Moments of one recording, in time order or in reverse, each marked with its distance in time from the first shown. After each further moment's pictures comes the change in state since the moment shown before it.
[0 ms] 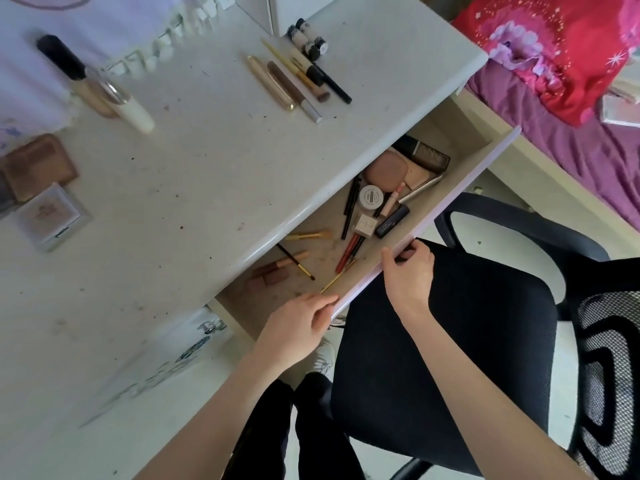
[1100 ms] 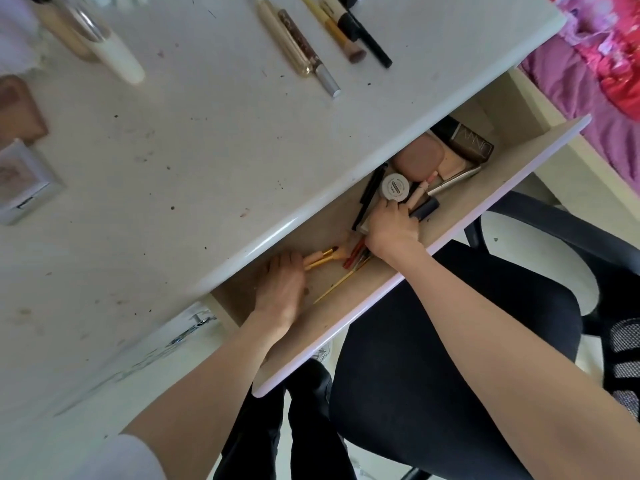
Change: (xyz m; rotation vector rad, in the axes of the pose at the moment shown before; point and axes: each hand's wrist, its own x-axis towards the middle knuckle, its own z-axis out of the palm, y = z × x) left_hand 0.066 -0.055 0.015 0.523 0.045 -0.281; right_hand 0.069 -0.041 0.071 -1.159 -0.397 -0.334
